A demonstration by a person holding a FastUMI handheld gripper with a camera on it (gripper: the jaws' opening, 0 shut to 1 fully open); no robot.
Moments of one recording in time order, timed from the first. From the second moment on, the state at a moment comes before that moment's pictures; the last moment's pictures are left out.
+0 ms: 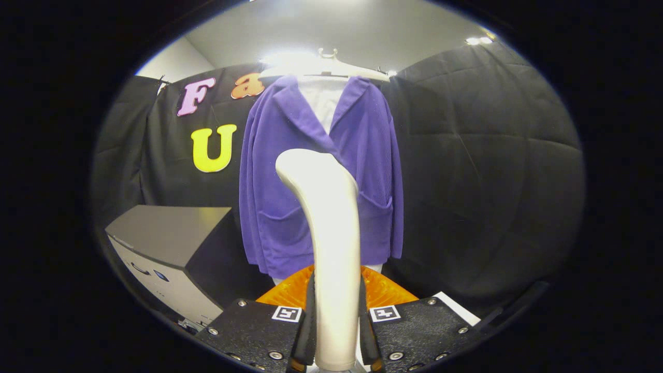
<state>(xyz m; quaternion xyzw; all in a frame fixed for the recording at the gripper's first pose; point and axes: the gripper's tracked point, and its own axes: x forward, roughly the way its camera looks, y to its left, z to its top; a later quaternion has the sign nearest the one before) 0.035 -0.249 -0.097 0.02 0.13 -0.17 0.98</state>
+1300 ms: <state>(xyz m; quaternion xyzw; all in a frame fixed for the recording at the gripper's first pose) 0.185 -0.350 0.054 -0.02 -0.02 -0.32 0.95</state>
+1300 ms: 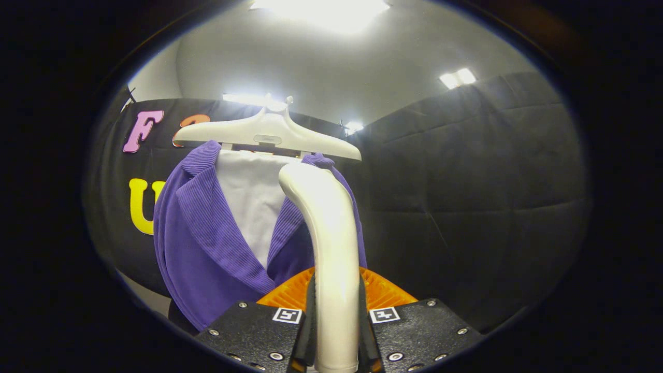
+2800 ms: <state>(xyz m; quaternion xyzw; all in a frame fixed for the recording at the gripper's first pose) 0.157 -0.376 -0.188 -0.11 0.20 -0.32 0.92</state>
